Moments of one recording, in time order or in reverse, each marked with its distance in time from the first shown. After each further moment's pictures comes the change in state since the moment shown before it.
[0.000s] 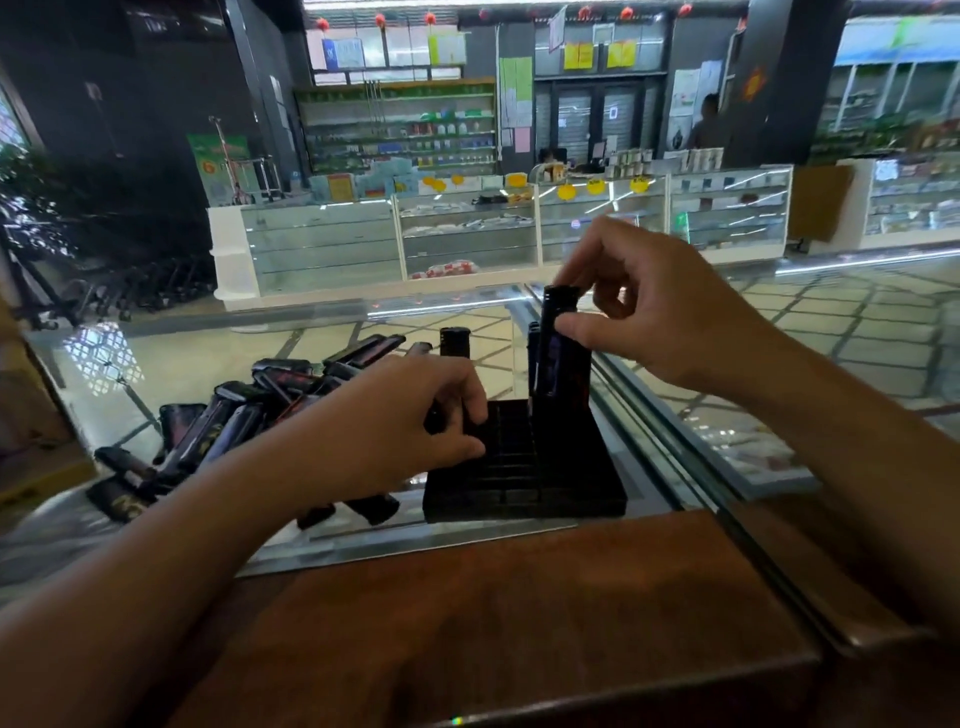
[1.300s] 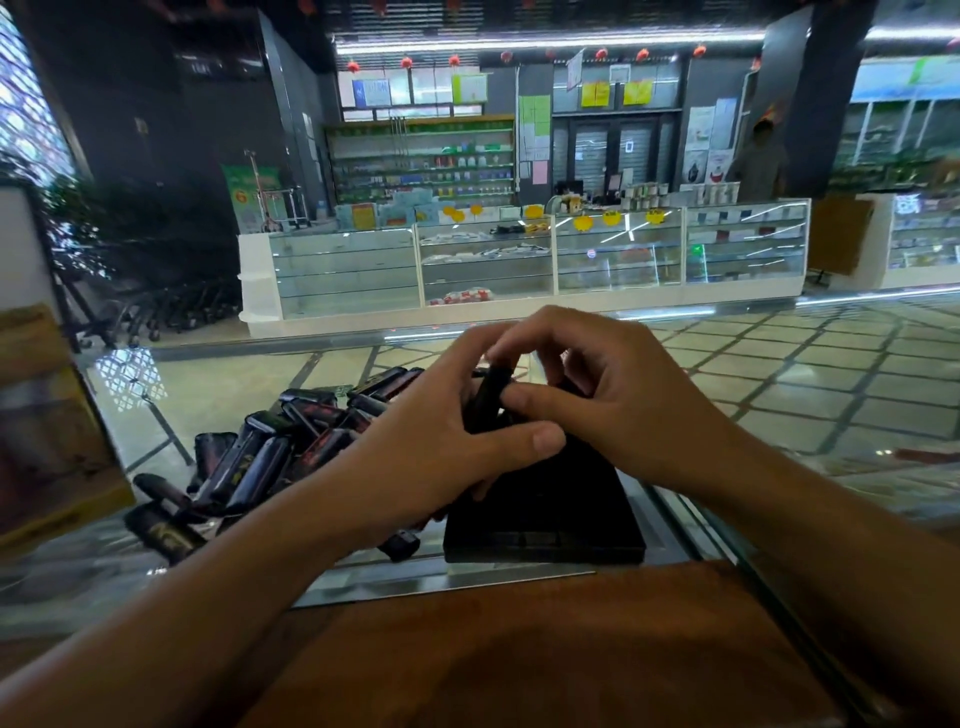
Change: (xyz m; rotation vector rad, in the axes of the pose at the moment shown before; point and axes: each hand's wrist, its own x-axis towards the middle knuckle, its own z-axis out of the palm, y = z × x) left_hand -0.010 0.028 -0.002 -0.605 0.197 0.043; right_hand -0.006 -0.042 0.033 0.115 0.004 -0.173
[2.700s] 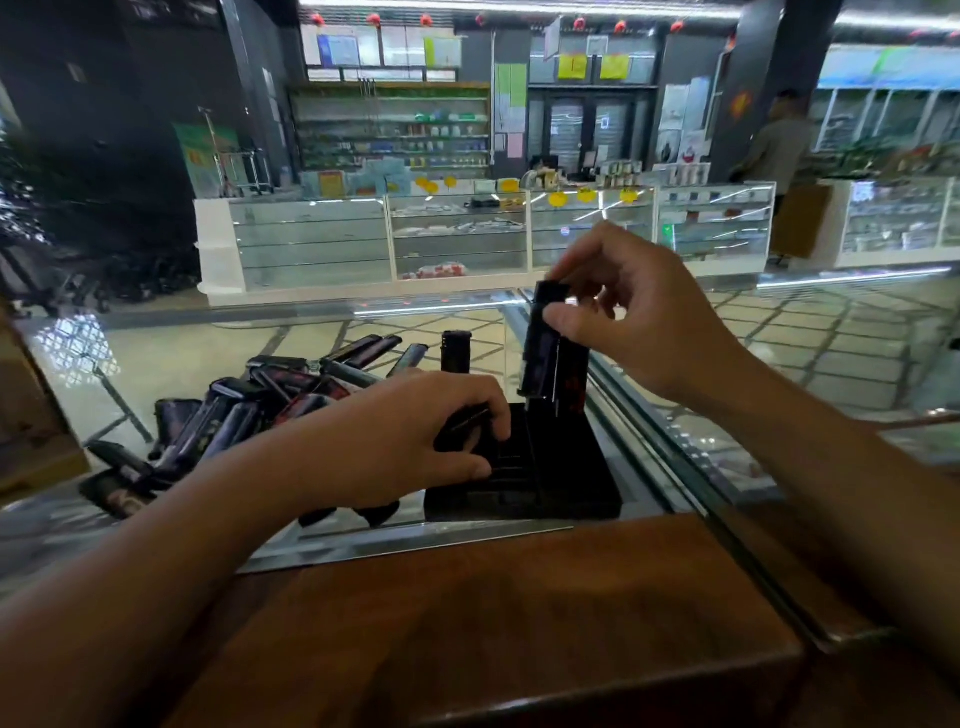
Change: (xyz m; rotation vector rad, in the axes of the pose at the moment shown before) left_hand 0.005 -0.017 -0.012 0.659 -0.337 0.011; right_hand 0.003 0.037 -0.024 0.000 0.099 0.104
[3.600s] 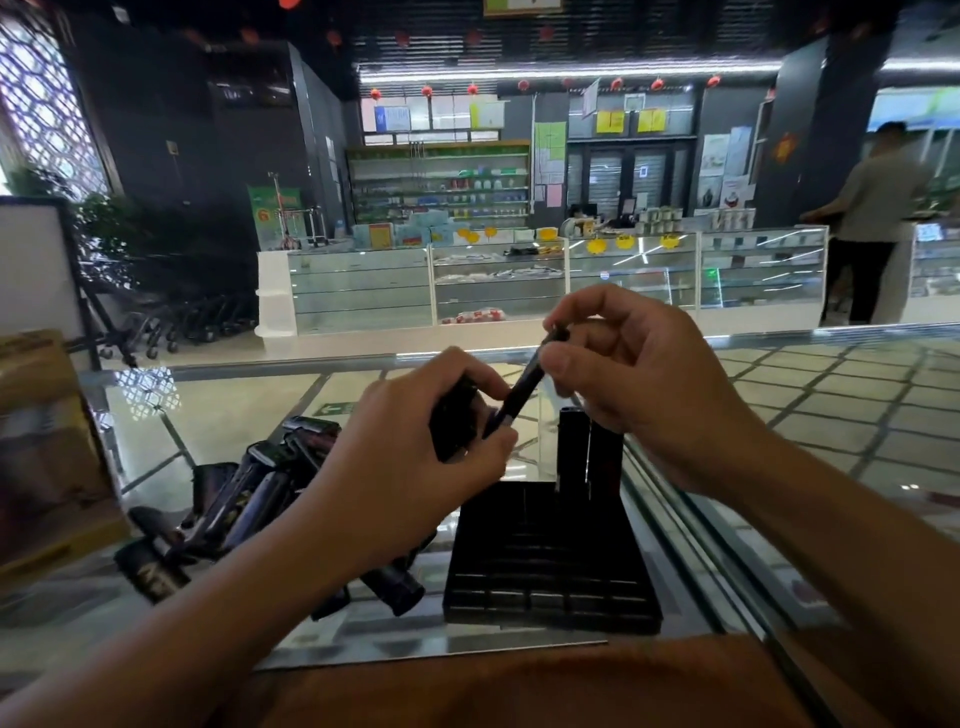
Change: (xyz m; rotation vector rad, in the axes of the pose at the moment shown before) left_hand 0.002 0.009 -0.010 -0.245 0.681 0.003; right_hand 0.018 -0.034 0.014 0.585 0.002 0.177
